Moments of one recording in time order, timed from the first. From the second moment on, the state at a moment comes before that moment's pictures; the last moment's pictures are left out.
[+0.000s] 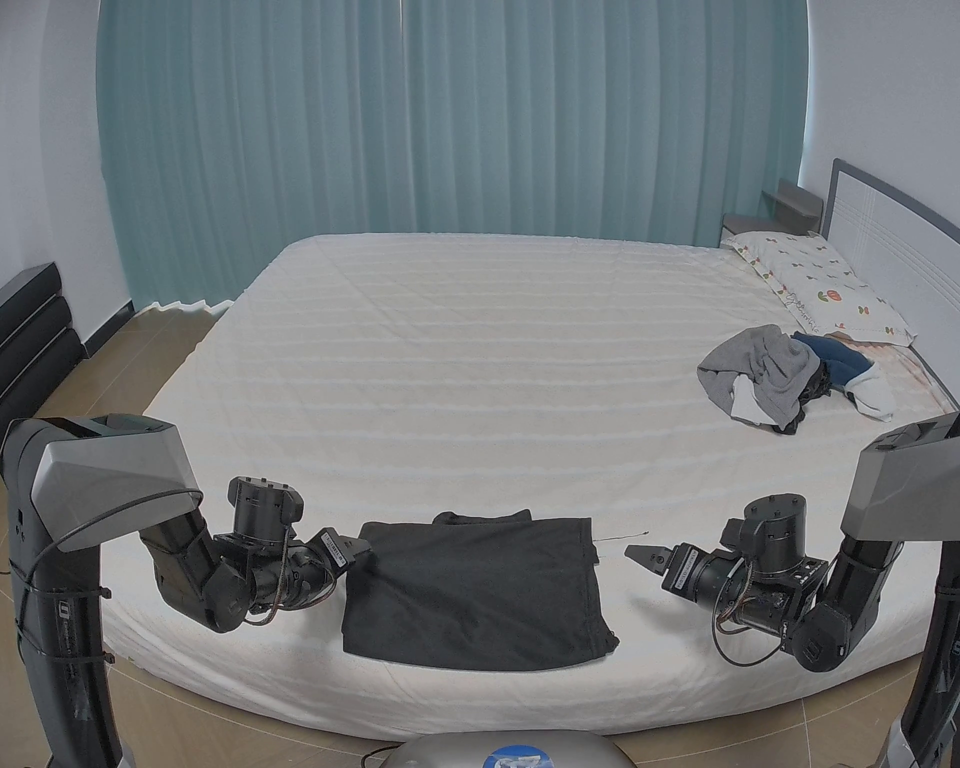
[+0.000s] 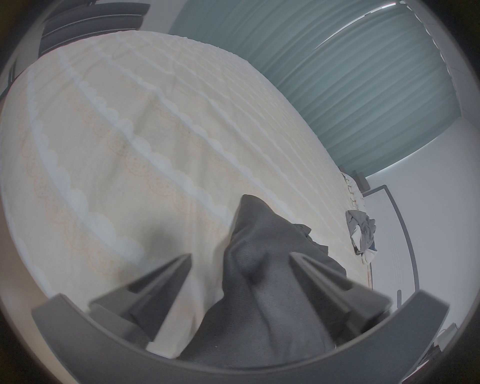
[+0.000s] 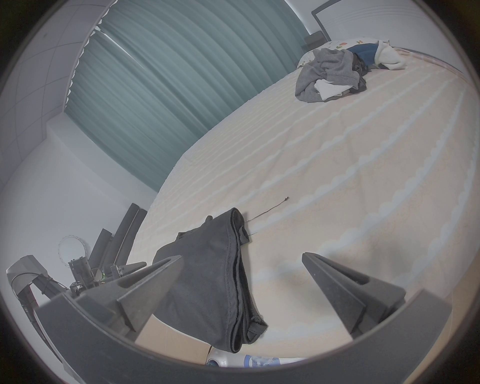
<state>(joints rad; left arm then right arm) -0.25 2.29 -0.68 -0.91 -0.13 -0.85 0.40 2.17 -0.38 -1.29 0.00 0.73</state>
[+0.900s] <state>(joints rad) -0.22 2.18 -0.58 -1.11 0.00 -0.84 0.25 1.94 -0.20 -1.29 -0.09 0.54</state>
